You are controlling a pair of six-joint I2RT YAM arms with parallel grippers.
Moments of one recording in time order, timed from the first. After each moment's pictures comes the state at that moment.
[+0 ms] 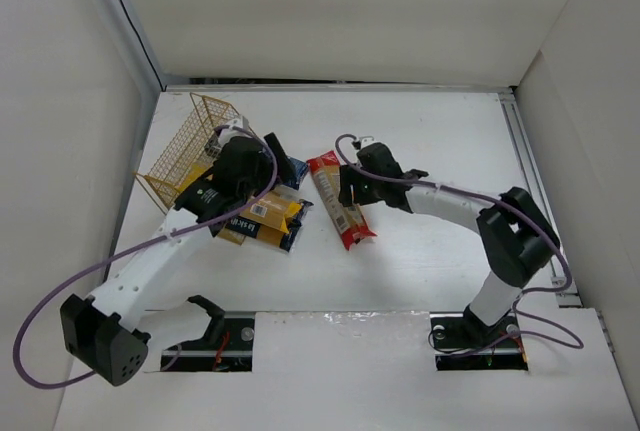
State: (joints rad) left arm -0.52 1.06 1.00 -0.55 -0.28 -0.78; right arm 0.66 1.72 1.06 -0.15 0.03 0.40
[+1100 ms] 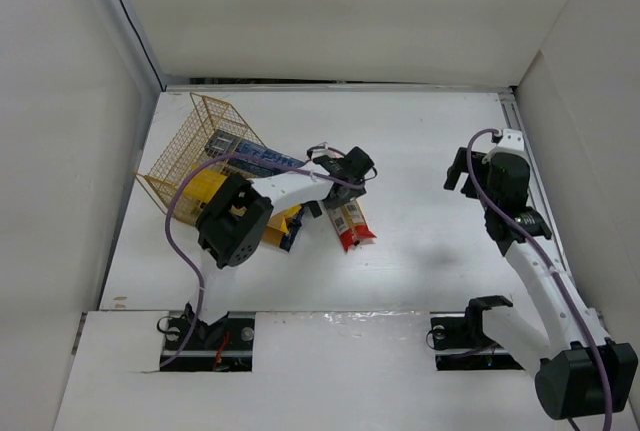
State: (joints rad) left arm -0.83 2.00 1.45 -0.70 -0.43 -1.21; right arm 0.10 0.89 0.72 -0.24 0.17 0.23
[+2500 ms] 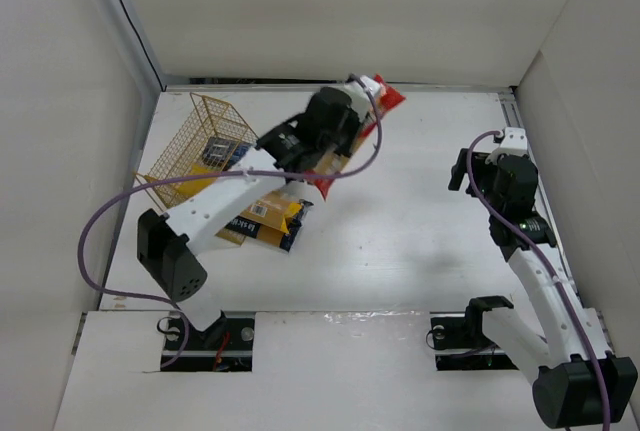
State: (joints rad) left arm -0.86 1.64 1.60 -0.48 -0.21 -0.07; right arm 0.07 0.84 0.72 -0.22 0.13 0.12
